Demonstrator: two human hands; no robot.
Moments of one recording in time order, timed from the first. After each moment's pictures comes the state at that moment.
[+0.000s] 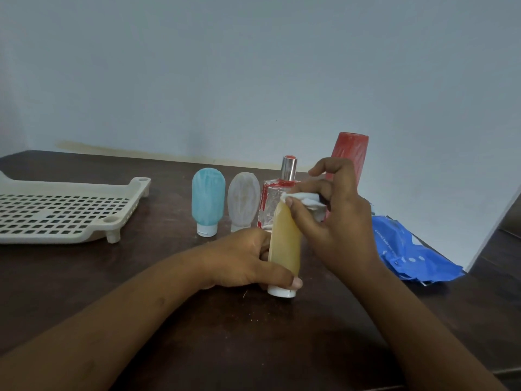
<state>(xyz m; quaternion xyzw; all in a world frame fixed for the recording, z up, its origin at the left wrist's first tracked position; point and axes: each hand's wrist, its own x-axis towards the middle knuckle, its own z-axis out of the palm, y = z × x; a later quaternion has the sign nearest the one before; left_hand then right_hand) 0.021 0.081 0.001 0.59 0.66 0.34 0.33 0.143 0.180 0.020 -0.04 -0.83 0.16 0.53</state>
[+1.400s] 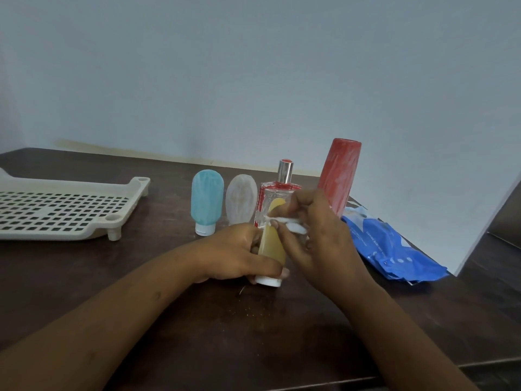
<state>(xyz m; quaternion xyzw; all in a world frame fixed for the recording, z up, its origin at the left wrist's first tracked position) 0.014 0.079 -0.001 0.57 0.66 0.37 0.32 0.153 0.169 0.005 -0.01 -0.88 0.12 0.46</state>
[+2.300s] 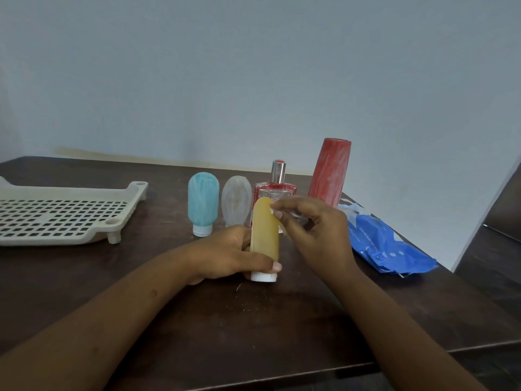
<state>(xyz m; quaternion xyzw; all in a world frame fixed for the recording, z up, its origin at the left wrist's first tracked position) 0.015 0.073 -0.001 0.56 0.66 0.37 0.34 0.142 0.192 -0.003 -0.07 -0.83 0.20 0.52</state>
